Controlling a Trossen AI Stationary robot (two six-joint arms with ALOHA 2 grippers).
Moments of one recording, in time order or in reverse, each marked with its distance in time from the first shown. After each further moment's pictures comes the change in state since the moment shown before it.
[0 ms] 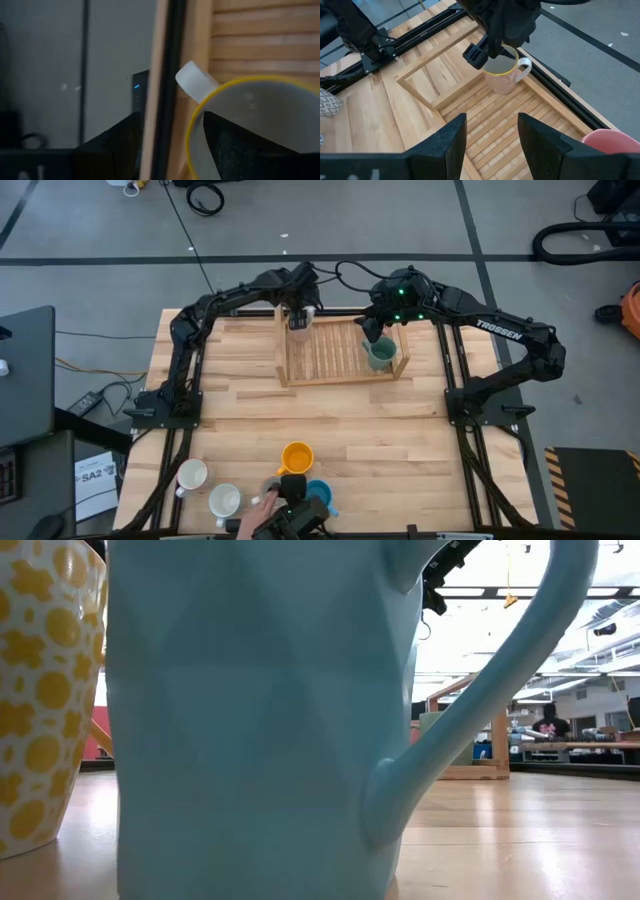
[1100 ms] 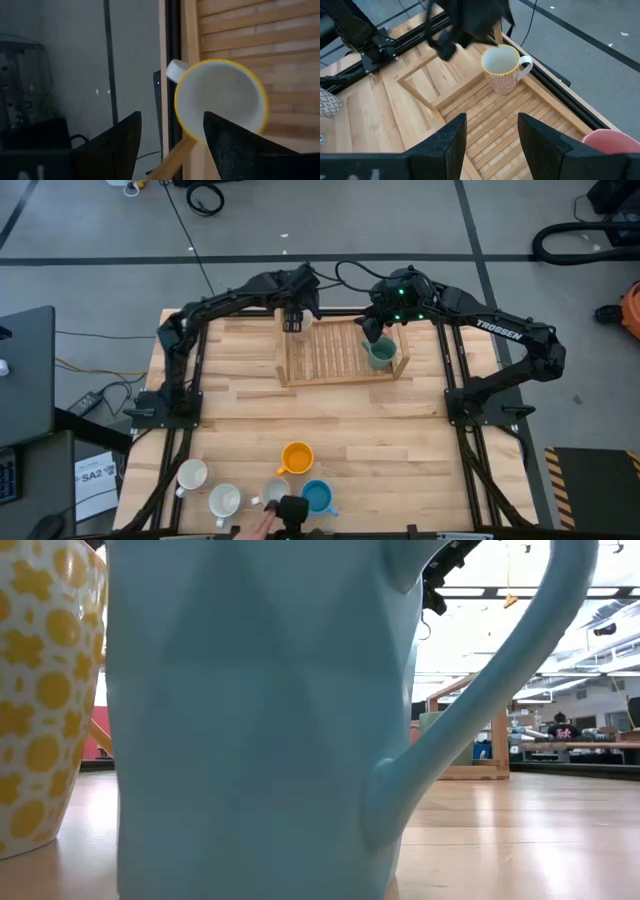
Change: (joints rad) left arm -0.107 -0.153 0.000 -0.117 -0.132 0.074; right arm 0.000 0.000 0.000 0.000 0.000 0.000
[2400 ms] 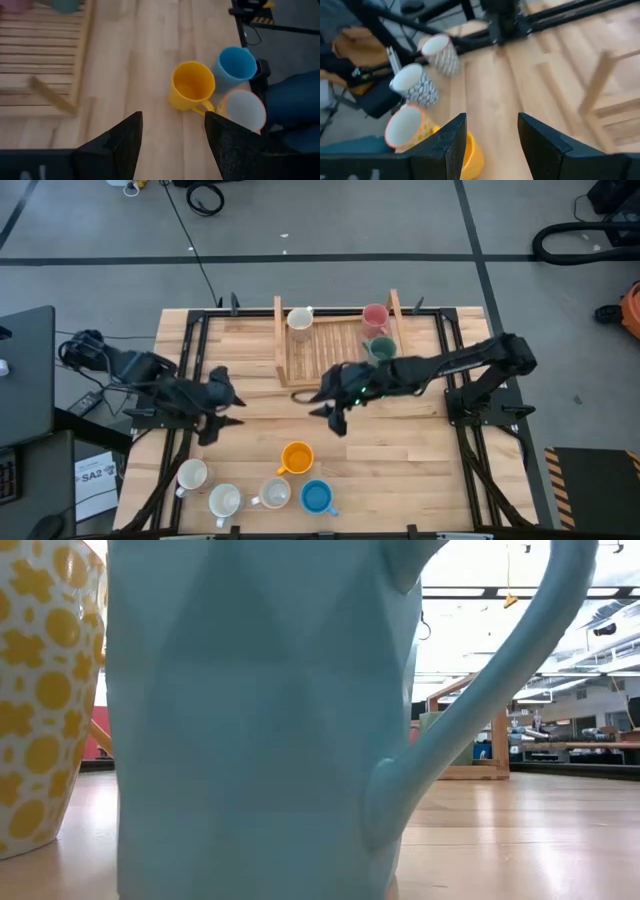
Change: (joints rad) left arm -0.995 -0.968 -0.626 -0.074 0.086 -1.144; right arm 0.615 0.288 0.000 0.384 0.109 0.142
